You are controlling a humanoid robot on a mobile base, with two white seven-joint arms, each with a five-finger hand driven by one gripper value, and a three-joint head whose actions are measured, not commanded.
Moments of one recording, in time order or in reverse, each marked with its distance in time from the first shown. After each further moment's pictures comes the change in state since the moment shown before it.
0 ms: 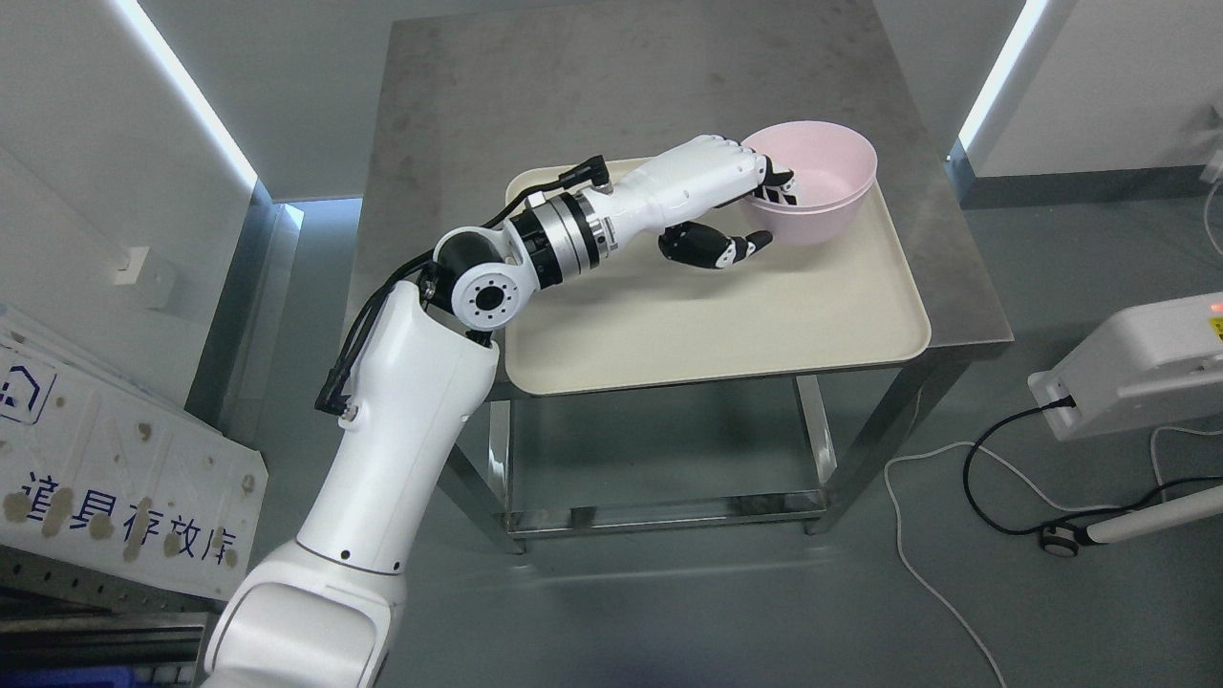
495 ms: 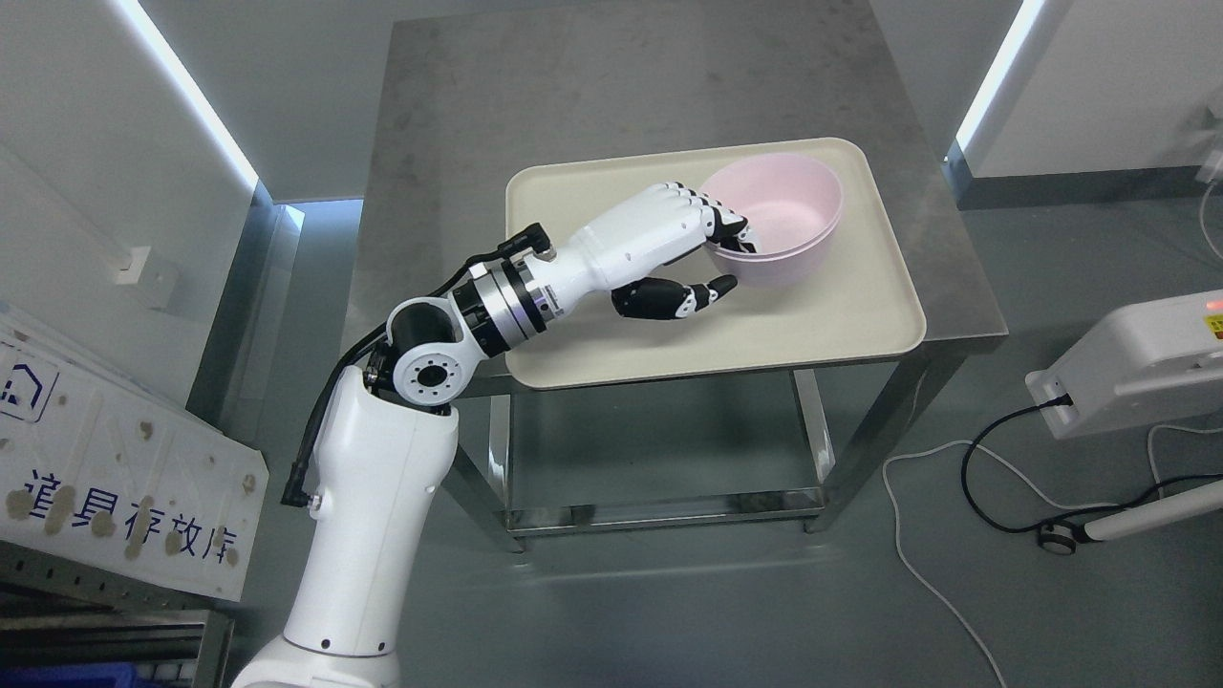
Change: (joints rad) left arm 0.186 0.000 0.149 -0.185 0.030 -0.137 -0.041; right arm 0.000 0.000 0.000 0.000 0.000 0.000 0.000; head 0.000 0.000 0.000
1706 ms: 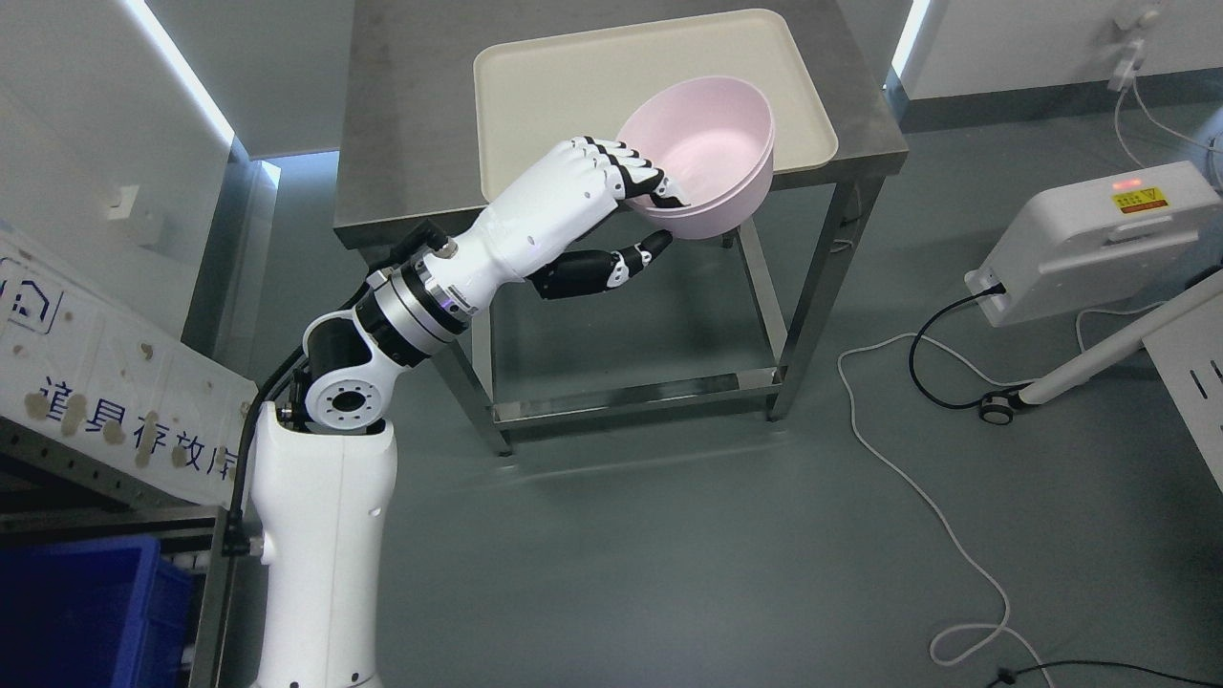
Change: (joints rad) left arm 0.075 0.000 0.164 -0.160 0.058 -0.047 -0.003; right arm 0.000 0.000 0.000 0.000 0.000 0.000 0.000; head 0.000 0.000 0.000
